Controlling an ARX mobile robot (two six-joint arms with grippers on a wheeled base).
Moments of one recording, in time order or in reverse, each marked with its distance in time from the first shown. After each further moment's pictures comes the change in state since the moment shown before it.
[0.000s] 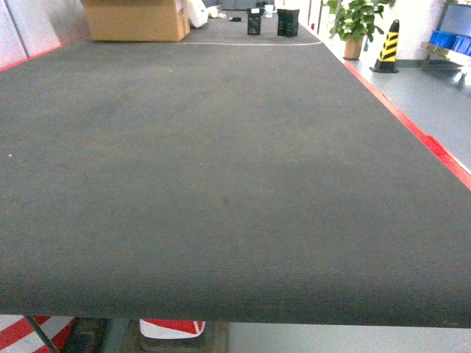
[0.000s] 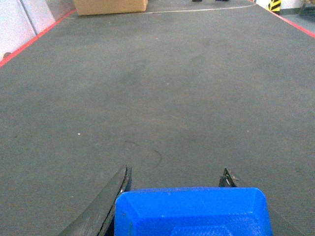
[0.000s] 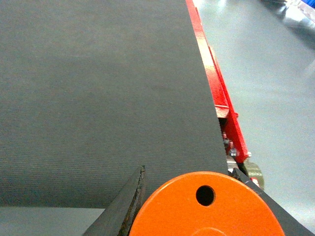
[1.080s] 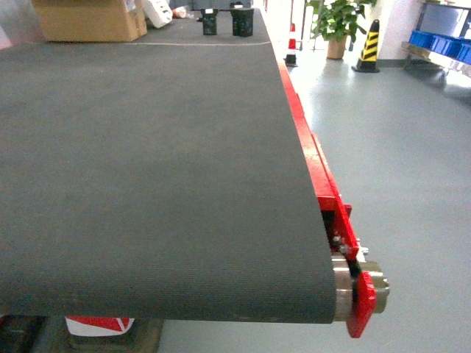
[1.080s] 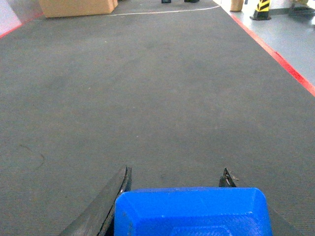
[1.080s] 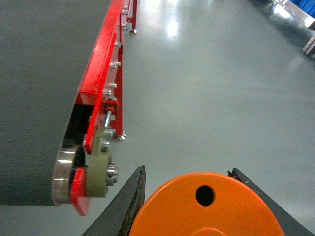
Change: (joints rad) left arm 0.001 0.000 0.000 -0.001 0.000 0.001; right arm 0.000 0.000 0.000 -0.001 0.001 0.000
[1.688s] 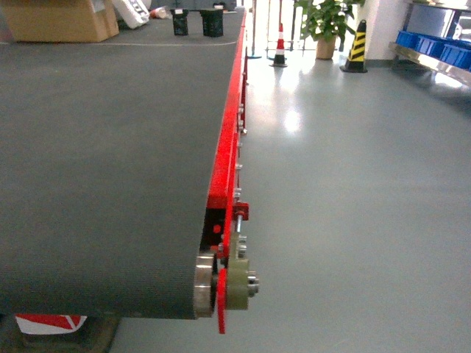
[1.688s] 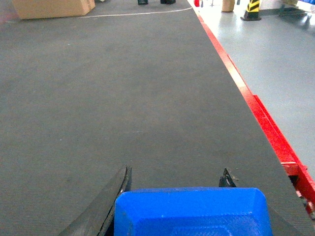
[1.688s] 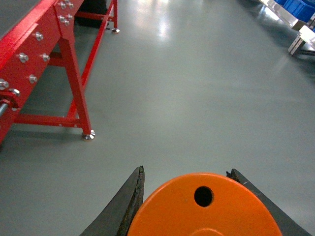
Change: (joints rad) left arm 0.000 0.000 0.000 -0.001 0.000 0.000; right arm 0.000 0.000 0.000 0.001 0.000 0.000
